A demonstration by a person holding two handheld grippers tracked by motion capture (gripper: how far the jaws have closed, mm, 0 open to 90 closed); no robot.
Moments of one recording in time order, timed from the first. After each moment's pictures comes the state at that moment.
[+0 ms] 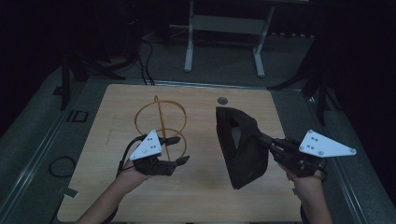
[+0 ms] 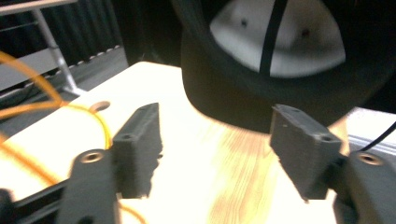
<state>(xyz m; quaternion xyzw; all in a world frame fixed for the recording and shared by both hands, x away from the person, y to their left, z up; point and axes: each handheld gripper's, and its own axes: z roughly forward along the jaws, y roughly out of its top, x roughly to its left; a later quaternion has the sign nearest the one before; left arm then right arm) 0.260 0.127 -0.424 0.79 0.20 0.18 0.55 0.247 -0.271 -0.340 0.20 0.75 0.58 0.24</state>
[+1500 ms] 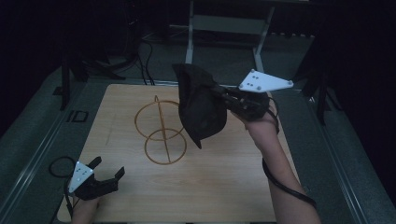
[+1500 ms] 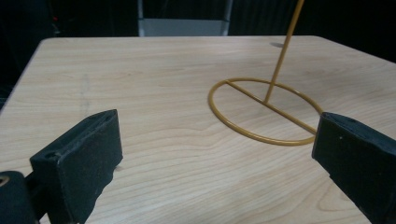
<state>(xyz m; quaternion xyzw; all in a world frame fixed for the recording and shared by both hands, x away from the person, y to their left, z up) 0.212 0.278 -0.549 0.64 0.48 0.31 0.51 0.333 -0.149 -0.272 0.17 0.77 0.56 0.25</state>
